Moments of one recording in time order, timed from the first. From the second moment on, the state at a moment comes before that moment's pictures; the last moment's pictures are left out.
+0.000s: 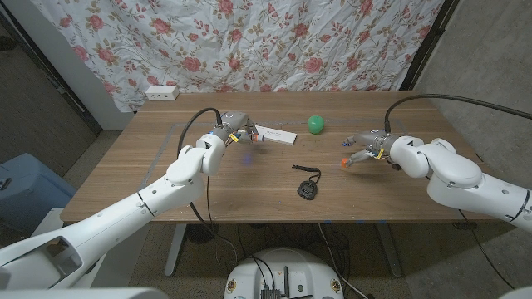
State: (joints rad) left arm 0.76 0.78 0.73 -1.97 0.82 0.55 -0.06; left_hand 0.98 -0.03 0.39 -0.17 0.17 1.05 -0.25 0.22 0.19 1.10 -0.22 0.19 0.18 0.48 -0.05 0.18 0.16 0.21 -0.04 0.18 0.16; right arm -0.91 -1.18 -0.59 -2.21 -0.66 -0.55 0.45; right_hand 0.64 -0.12 0.52 -0.18 0.21 0.21 -0.14 0.26 0.19 0.33 -0.14 0.22 0.21 0.09 -0.02 0.24 0.20 0.21 0.04 0.19 0.16
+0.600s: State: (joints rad) left arm 0.76 0.79 0.73 -1.97 0.84 0.54 -0.06; left_hand 0.98 -0.03 0.39 -0.17 0.18 1.05 -0.25 0.22 0.19 1.10 -0.22 0.19 0.18 0.48 -0.05 0.18 0.16 0.20 -0.04 0.18 0.16; right arm -0.90 -1.12 -0.63 -2.15 -0.77 -0.54 0.49; right_hand 0.68 -0.13 0.52 -0.18 0.21 0.23 -0.16 0.27 0.19 0.37 -0.14 0.22 0.21 0.12 -0.04 0.25 0.20 0.23 0.05 0.19 0.16
